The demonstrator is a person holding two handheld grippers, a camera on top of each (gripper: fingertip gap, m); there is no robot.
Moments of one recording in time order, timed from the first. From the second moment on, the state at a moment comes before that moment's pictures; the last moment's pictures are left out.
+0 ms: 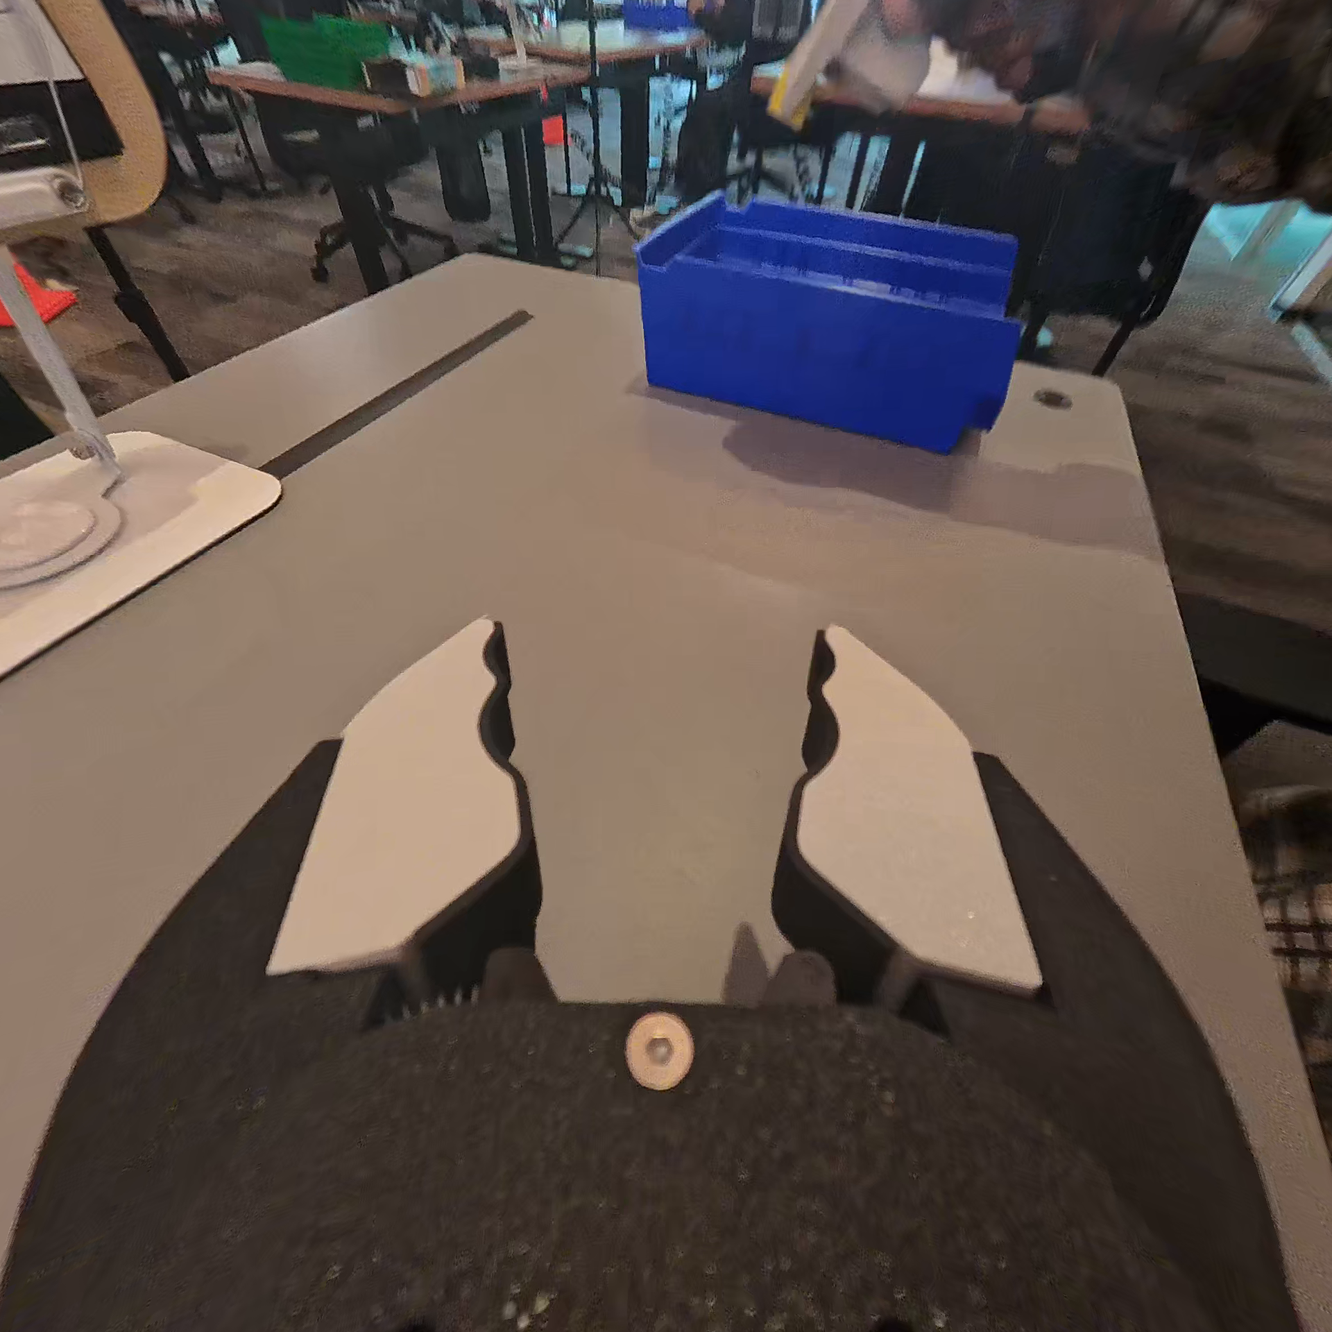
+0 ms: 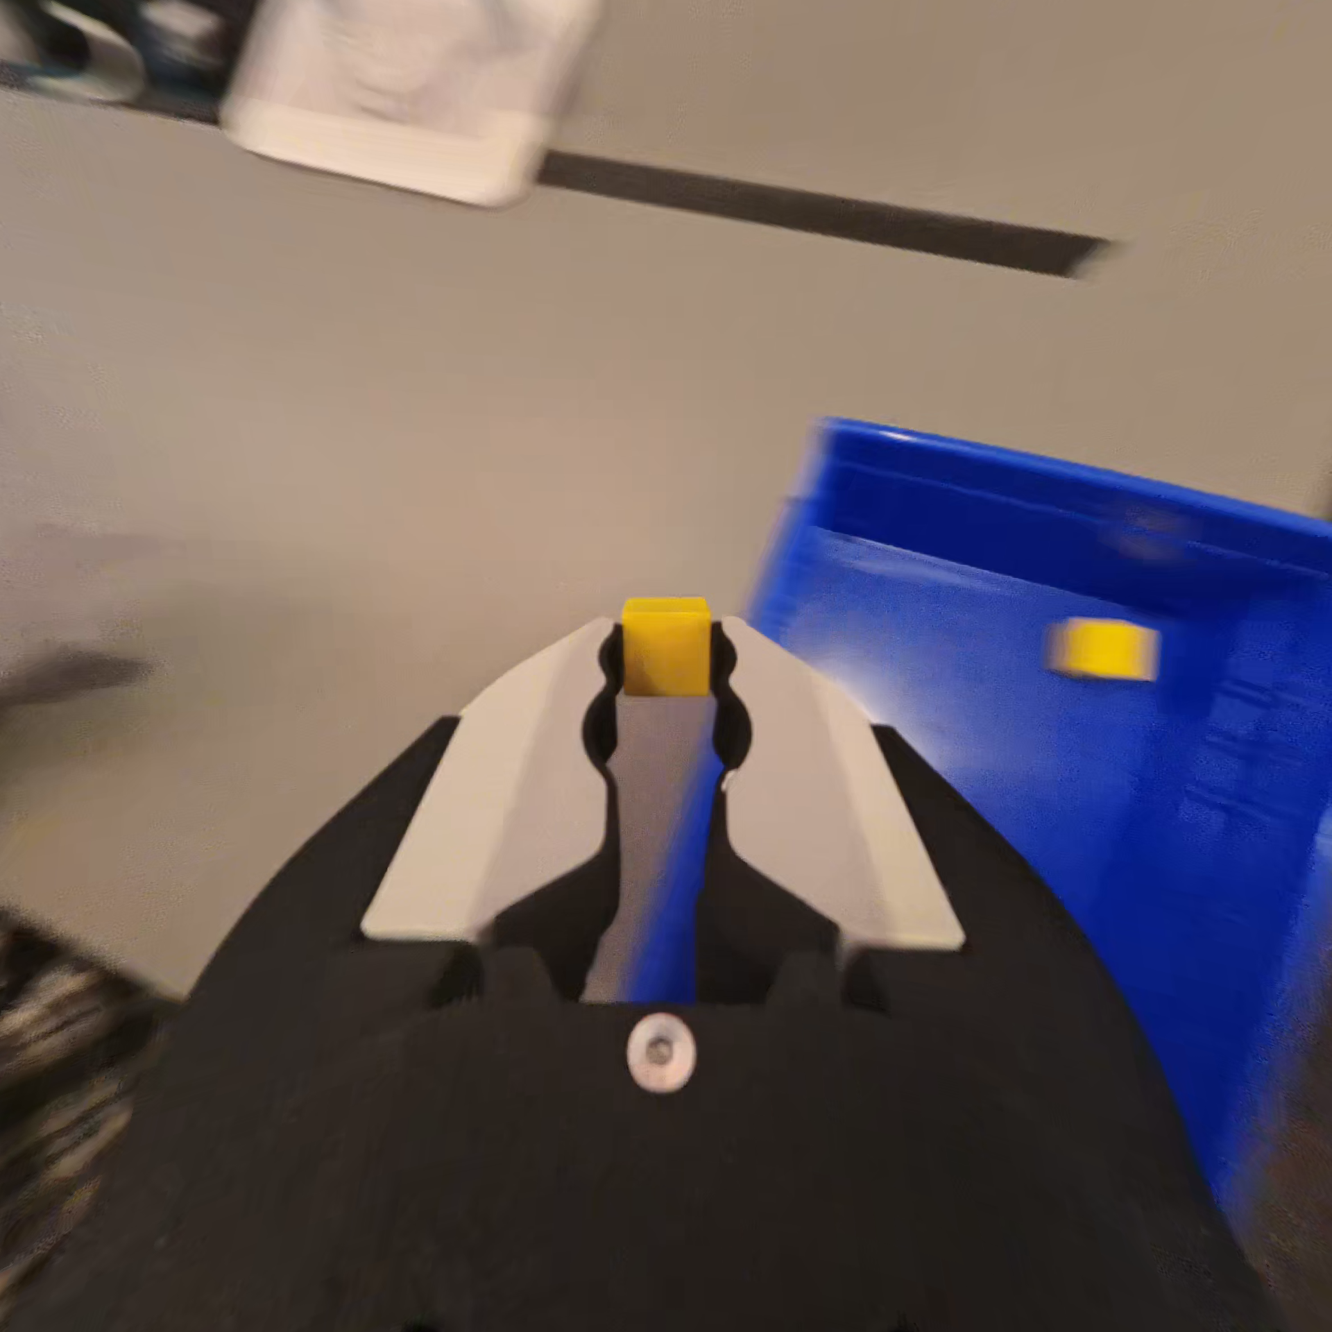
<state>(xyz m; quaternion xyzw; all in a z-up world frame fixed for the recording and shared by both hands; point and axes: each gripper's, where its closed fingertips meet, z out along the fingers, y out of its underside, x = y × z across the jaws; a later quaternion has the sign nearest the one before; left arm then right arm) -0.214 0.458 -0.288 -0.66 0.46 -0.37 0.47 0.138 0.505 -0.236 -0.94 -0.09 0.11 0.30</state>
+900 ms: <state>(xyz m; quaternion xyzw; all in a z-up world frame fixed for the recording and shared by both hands) -0.210 0.458 -0.316 -0.65 0.51 -0.33 0.46 0.305 0.510 -0.380 -0.99 0.01 -0.05 0.09</state>
